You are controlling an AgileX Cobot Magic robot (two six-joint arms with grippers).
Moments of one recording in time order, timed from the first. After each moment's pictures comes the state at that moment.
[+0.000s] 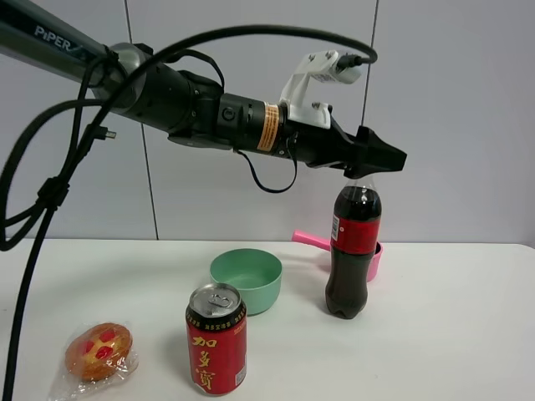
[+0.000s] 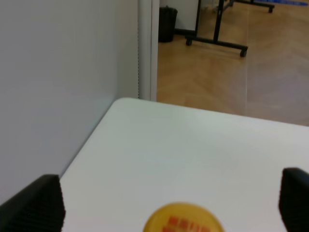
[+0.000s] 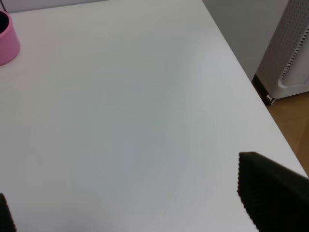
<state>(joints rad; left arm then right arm) -0.58 2.21 -1.71 1.46 -0.83 -1.24 -0.04 0.00 -0.48 -0.05 1.06 0.05</state>
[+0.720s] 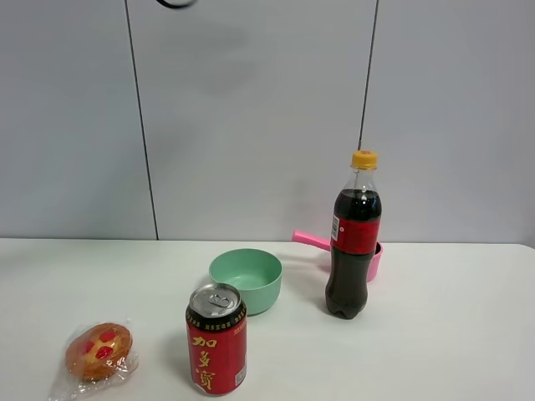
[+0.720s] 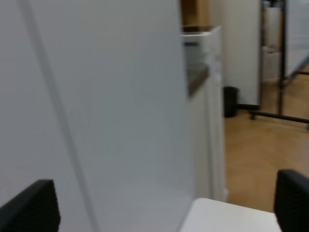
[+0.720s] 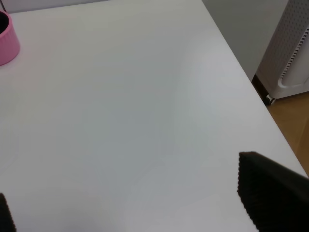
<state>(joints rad) -0.41 1.82 -1.71 1.60 -0.78 -1.51 -0.04 0.00 -0.48 -0.05 1.06 0.05</state>
